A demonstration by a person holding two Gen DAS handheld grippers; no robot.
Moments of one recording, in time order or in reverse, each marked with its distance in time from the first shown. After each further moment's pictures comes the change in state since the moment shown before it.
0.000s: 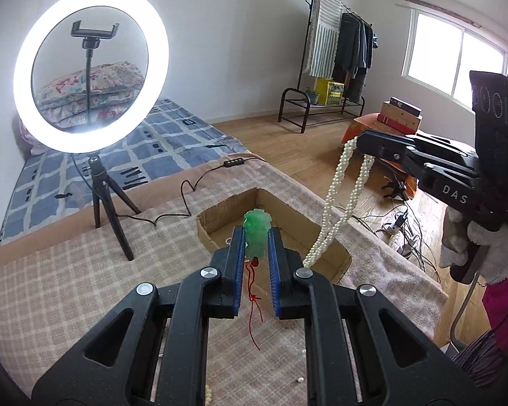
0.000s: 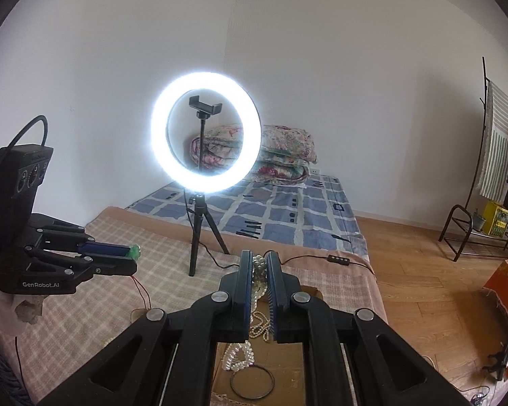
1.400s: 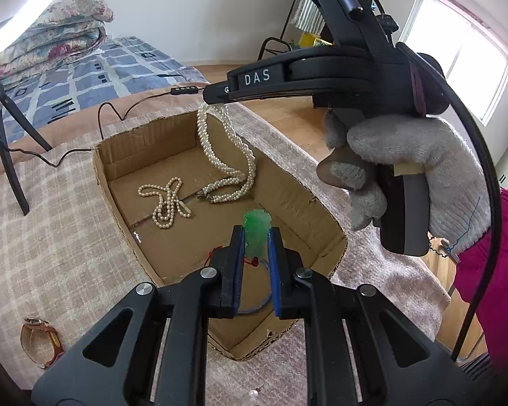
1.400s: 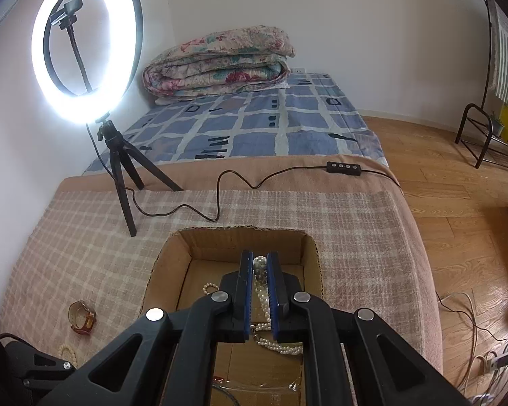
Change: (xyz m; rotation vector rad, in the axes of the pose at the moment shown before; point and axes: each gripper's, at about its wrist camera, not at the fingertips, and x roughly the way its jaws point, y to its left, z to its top) left arm 0.156 -0.049 -0.054 -0.078 0.205 -0.132; right arm 0.201 -0.089 -0.057 0.228 0.367 0.077
